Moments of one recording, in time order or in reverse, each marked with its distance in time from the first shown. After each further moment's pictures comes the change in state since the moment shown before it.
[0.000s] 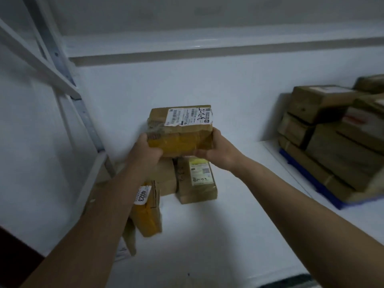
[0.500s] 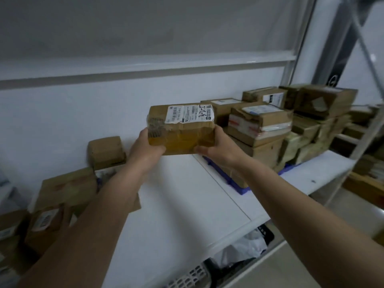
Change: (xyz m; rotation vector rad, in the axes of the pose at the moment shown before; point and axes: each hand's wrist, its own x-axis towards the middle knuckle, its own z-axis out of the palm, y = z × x) left_hand -0.117 0.158 0.130 -0.229 -0.238 0.257; right_hand -0.144 0.034 -0.194 -0.102 0.356 0.089
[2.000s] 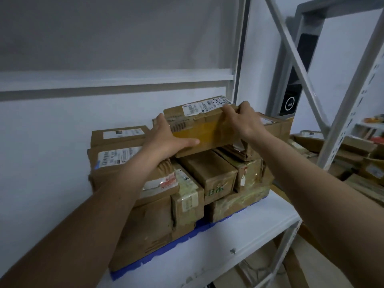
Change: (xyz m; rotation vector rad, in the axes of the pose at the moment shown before) left_hand 0.130 0.238 0.410 0.256 -0.078 0.188; right_hand 0.181 0.193 -0.429 -0.211 0.390 0.028
